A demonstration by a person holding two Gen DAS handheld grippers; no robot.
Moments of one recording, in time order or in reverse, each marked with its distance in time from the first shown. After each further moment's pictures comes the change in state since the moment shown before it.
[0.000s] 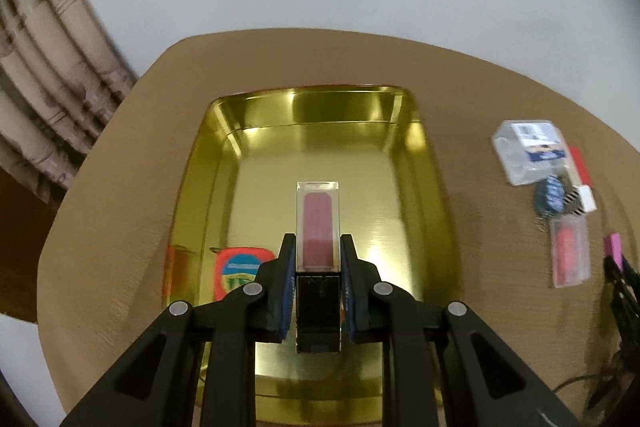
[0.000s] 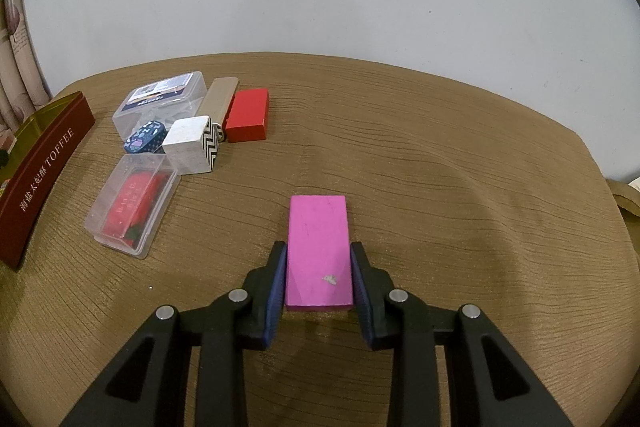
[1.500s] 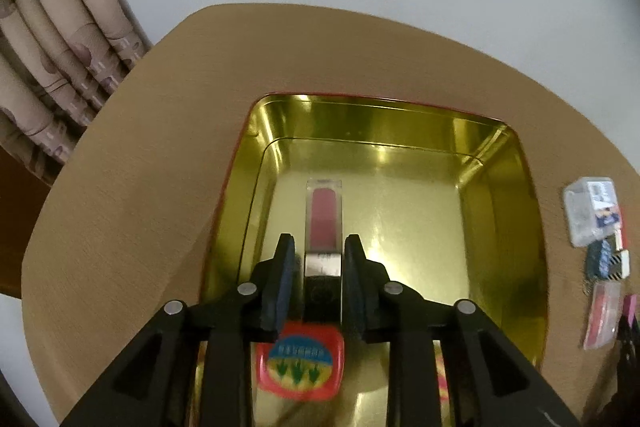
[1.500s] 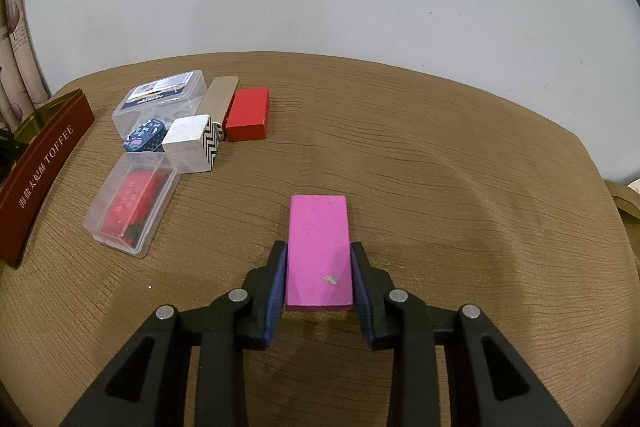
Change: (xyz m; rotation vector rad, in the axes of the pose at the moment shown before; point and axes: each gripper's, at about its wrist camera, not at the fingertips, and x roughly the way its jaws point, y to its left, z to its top) left arm 0.046 0.053 0.033 -0.109 0.057 0.012; right arm 0.001 0.001 0.000 -0.011 0.000 -0.008
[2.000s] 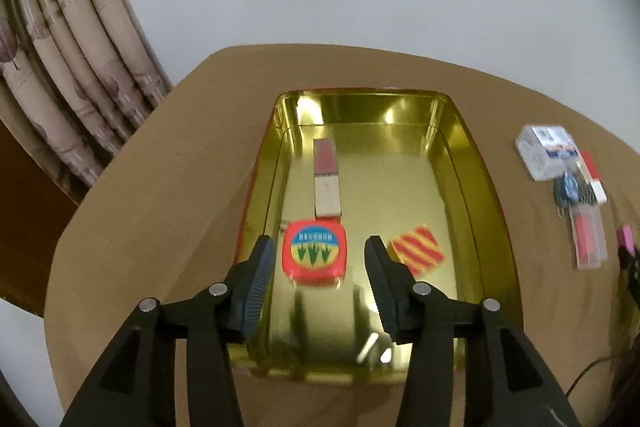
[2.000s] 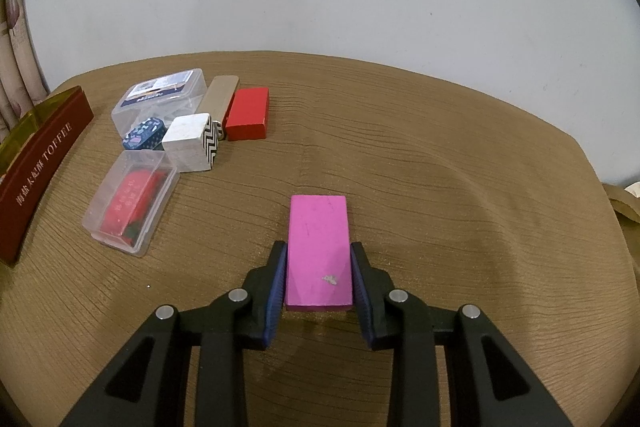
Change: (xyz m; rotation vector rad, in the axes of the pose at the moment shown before) left arm -0.072 -0.005 -0.083 0.085 -0.177 0.032; right arm 0.000 0.002 0.000 -0.014 -0.001 -0.015
